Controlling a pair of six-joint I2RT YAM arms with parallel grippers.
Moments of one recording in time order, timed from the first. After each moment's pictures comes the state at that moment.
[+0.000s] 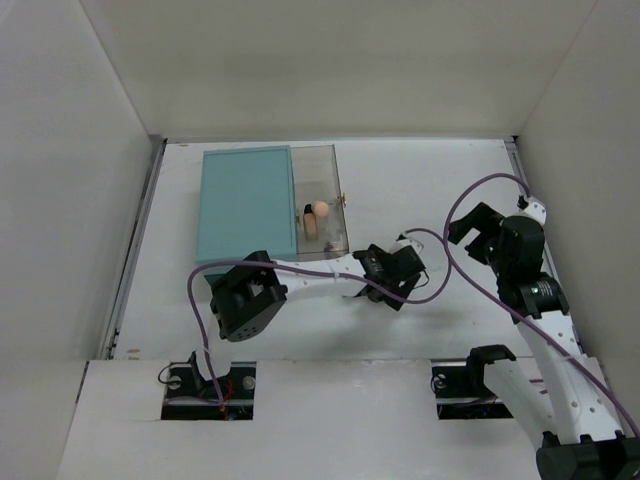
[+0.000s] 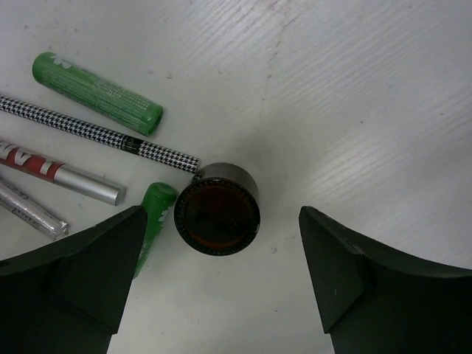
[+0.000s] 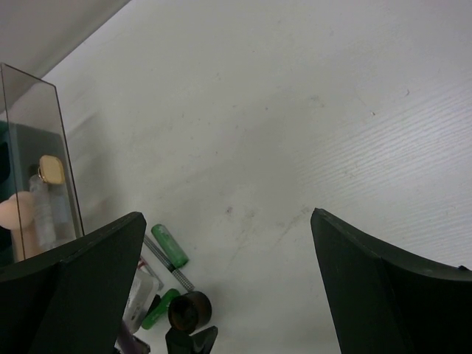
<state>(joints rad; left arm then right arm) -1.18 1.98 1.47 -0.56 -0.33 -0.44 0.10 0.72 0.75 -0.47 0.13 0.61</state>
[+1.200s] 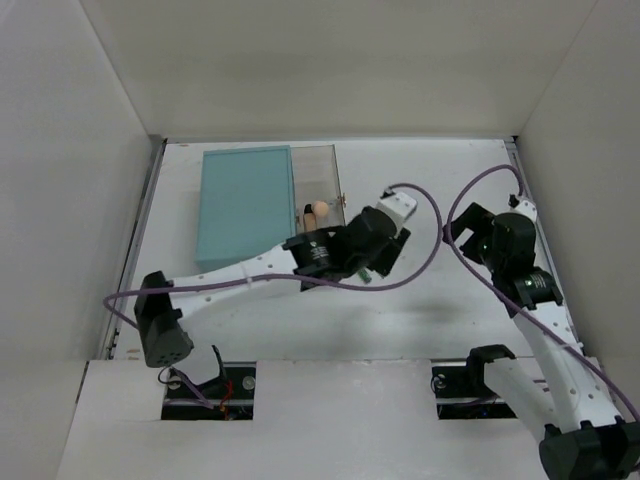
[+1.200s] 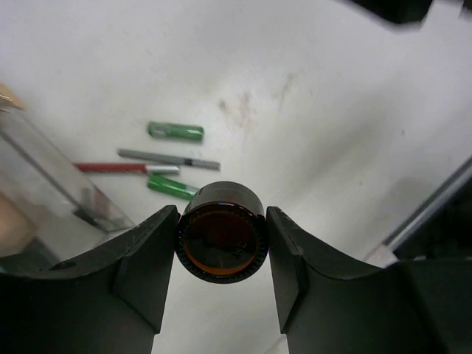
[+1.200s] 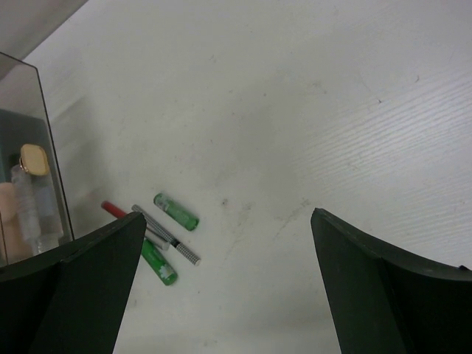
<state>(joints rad) -1.18 1.58 1.45 -0.52 -0.34 -0.30 0.12 0.77 0.74 -0.46 0.13 0.60</state>
